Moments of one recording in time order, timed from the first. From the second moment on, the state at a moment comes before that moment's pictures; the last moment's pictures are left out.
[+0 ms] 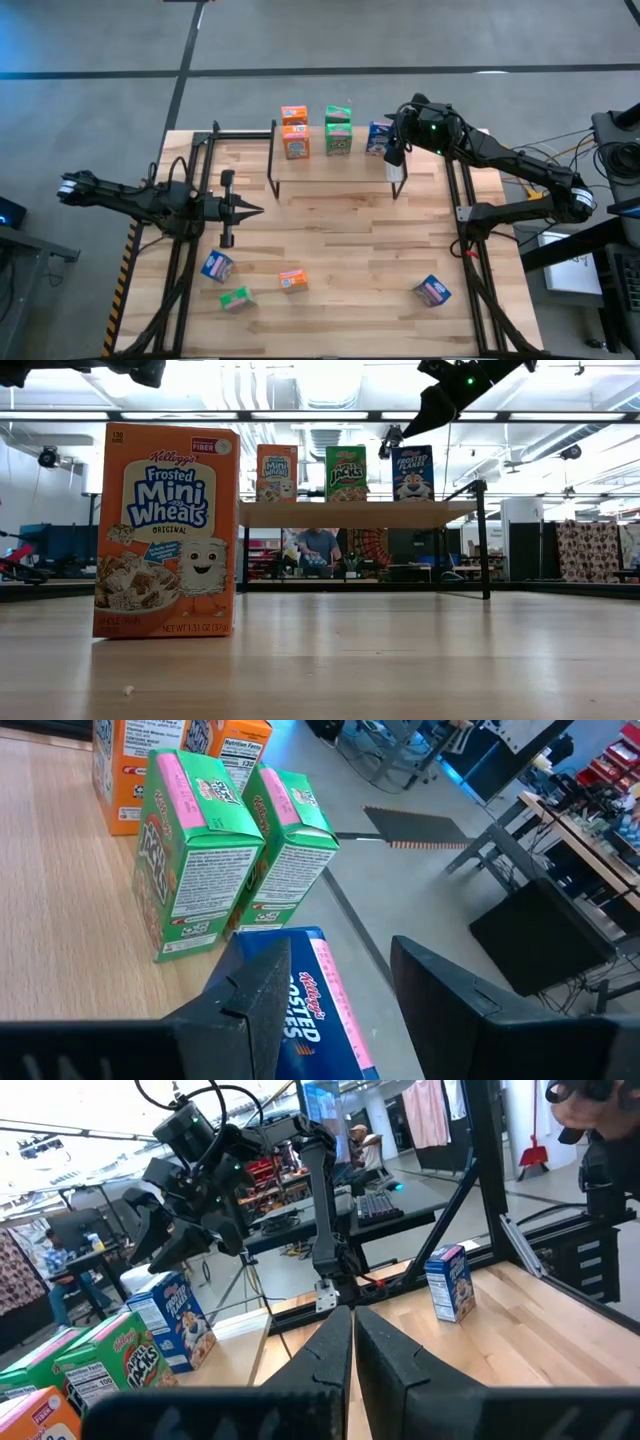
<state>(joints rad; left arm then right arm) -0.20 0.59 0.46 0.19 -0.18 0.33 -0.51 1.12 1.06 -0.31 0.18 -0.44</state>
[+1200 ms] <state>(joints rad) -0.19 0.59 0.48 0.22 -0.18 0.41 -0.63 1.42 1.61 -1.12 0.13 -0.23</state>
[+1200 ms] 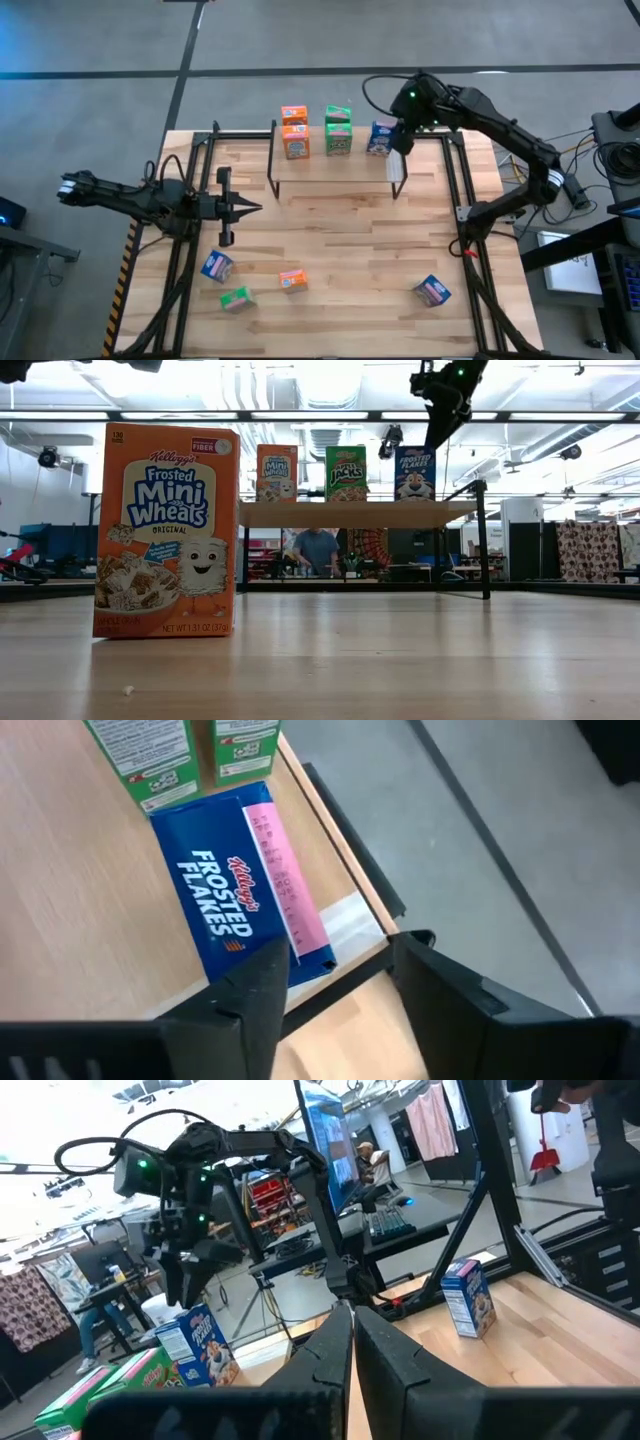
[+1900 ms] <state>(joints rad) -0.19 0.59 0.48 0.22 -0.18 0.41 -0.63 1.43 1.70 -1.11 0.07 -0.37</state>
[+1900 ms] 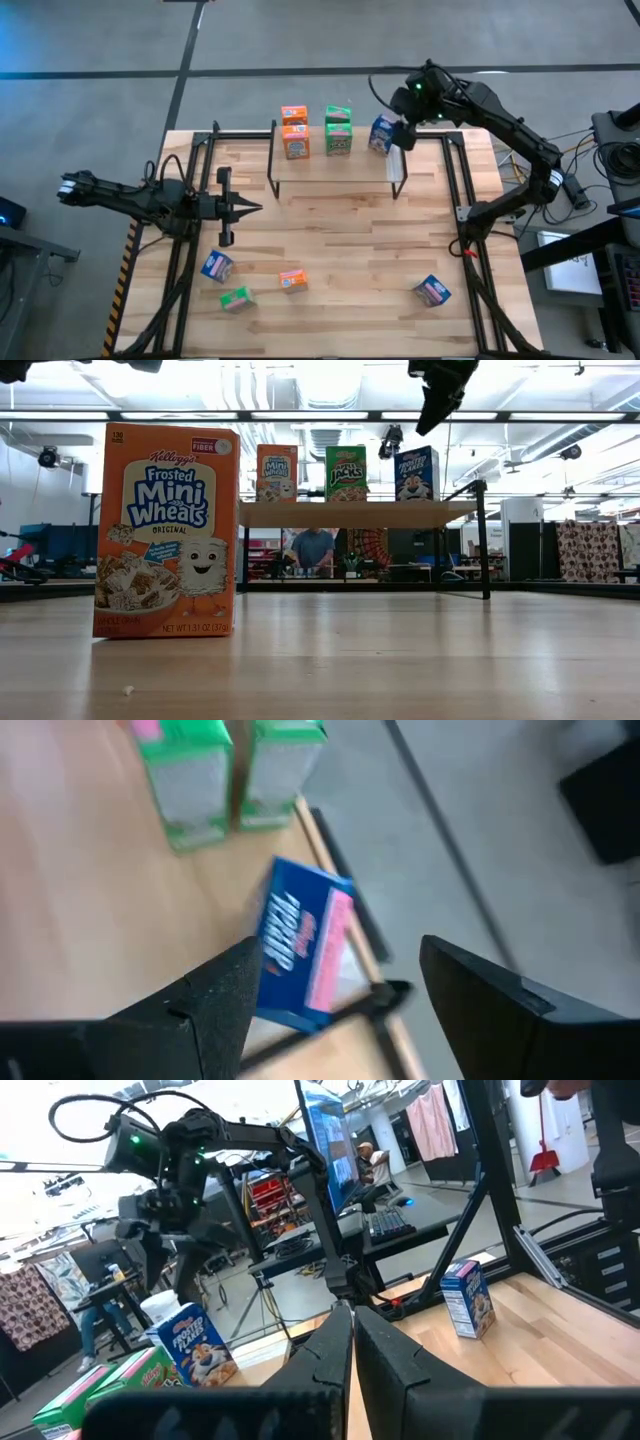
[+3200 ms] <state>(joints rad) -0.19 0.59 0.48 0.22 -0.18 0.38 -0.63 1.57 1.65 -1.05 0.10 -0.24</state>
